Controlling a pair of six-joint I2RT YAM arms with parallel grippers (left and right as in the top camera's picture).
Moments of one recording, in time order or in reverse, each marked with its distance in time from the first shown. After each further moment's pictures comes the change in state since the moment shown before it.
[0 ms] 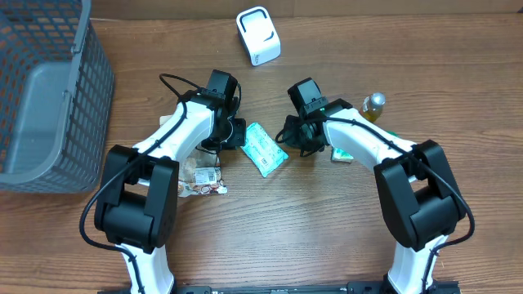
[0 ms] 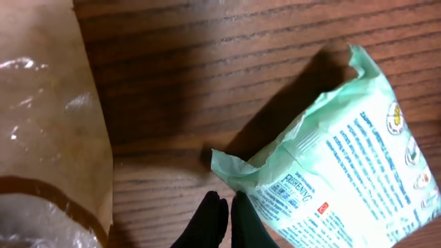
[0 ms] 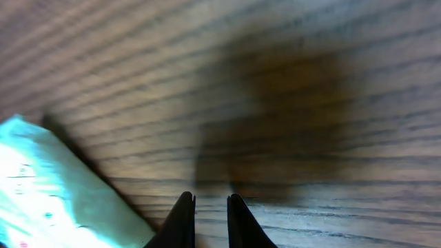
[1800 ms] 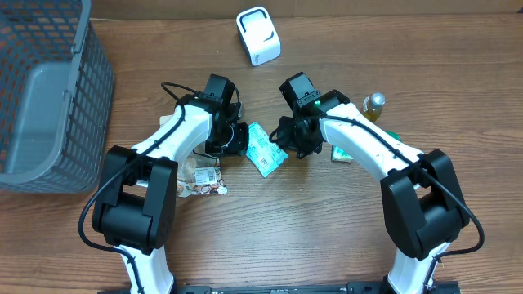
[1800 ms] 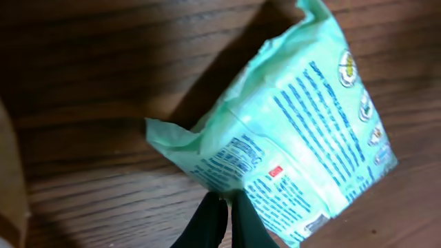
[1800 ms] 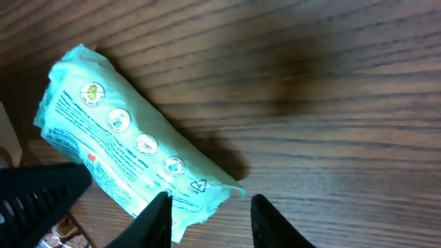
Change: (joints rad) left arm 0.011 -0.013 -0.042 0.002 0.174 0.009; right arm 0.045 -0.050 0.109 -0.223 -0.038 0.000
